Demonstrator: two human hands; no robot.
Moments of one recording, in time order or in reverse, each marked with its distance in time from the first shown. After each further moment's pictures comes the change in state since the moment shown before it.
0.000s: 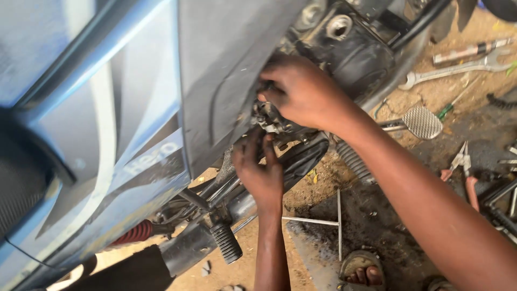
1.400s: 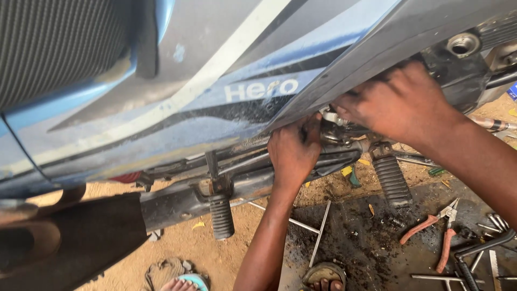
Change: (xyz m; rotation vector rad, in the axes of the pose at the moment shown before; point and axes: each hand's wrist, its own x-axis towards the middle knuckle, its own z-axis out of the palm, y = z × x) left_hand 0.026 -0.057 -0.020 -0.216 -0.250 -0.244; right_hand 0.030 -0.053 0.018 -1.227 -0.747 -0.360
